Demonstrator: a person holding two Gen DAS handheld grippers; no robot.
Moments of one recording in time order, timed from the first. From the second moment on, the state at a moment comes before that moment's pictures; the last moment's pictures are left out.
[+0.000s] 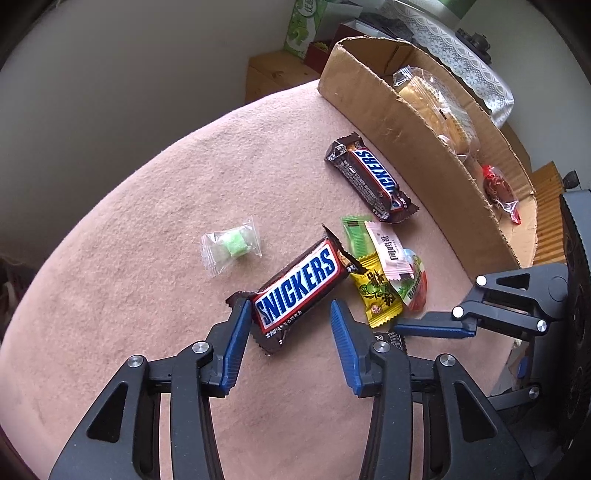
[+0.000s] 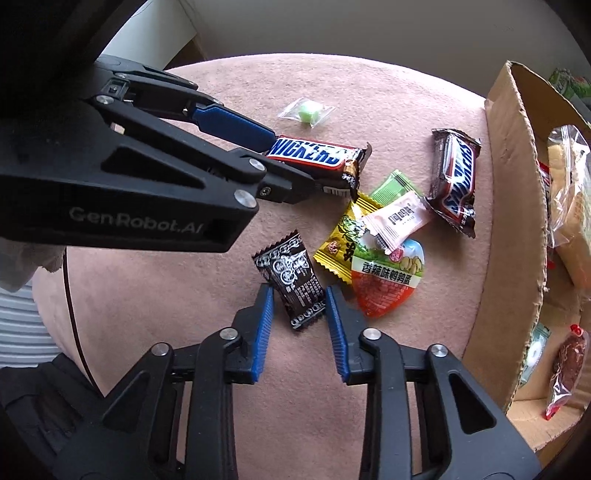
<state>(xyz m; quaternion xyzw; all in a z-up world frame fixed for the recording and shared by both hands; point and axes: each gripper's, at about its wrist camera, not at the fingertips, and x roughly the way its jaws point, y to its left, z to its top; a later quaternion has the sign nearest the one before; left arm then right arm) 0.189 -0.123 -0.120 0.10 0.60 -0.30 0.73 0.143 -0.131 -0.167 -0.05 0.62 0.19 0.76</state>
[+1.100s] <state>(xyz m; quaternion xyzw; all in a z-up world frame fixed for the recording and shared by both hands) 0.187 -0.158 -0.126 0.15 0.59 -0.32 0.73 0.108 -0.146 -0.154 -0.02 0.59 0.20 0.78</state>
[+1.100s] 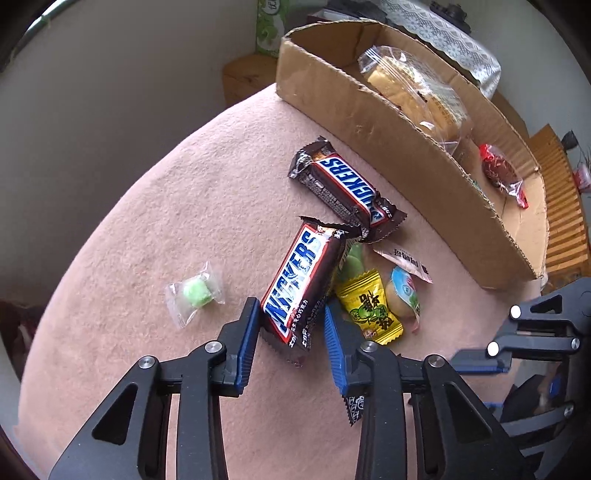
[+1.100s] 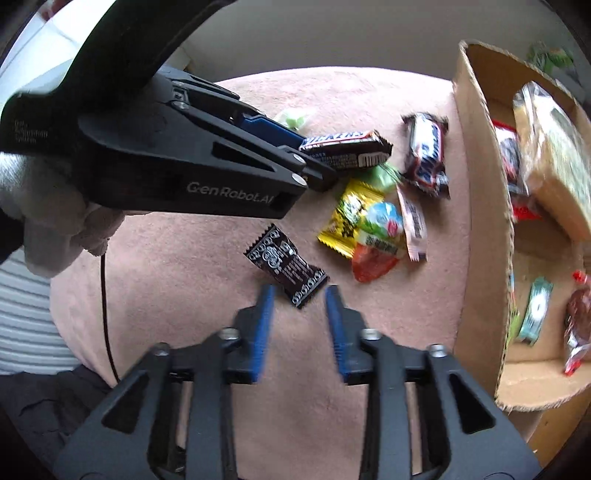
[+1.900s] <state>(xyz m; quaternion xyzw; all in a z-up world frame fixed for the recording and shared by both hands) 0.149 -0.060 -0.128 0.05 0.62 -0.23 0.75 0.129 -0.152 -0.151 -0.03 0.61 0.21 0.77</state>
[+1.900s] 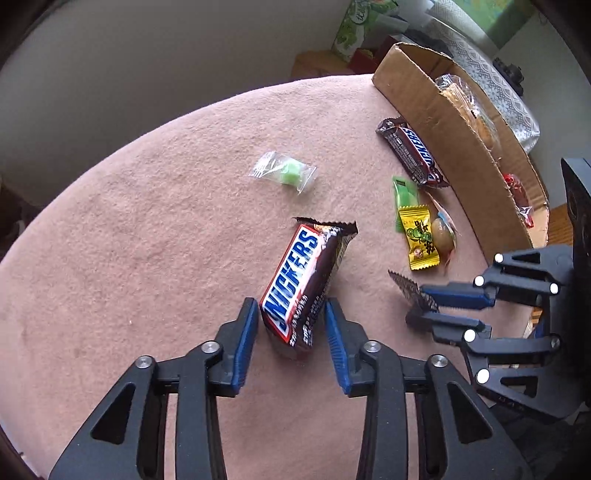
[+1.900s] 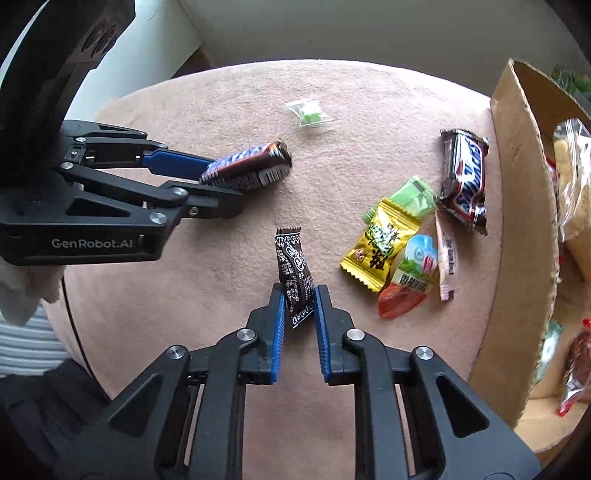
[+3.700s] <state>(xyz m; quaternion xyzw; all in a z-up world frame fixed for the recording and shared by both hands) 0.150 -0.237 -0.055 -0.02 0.55 -0.34 0.76 0.084 -0.349 -0.045 0.12 0.51 0.00 0.85</state>
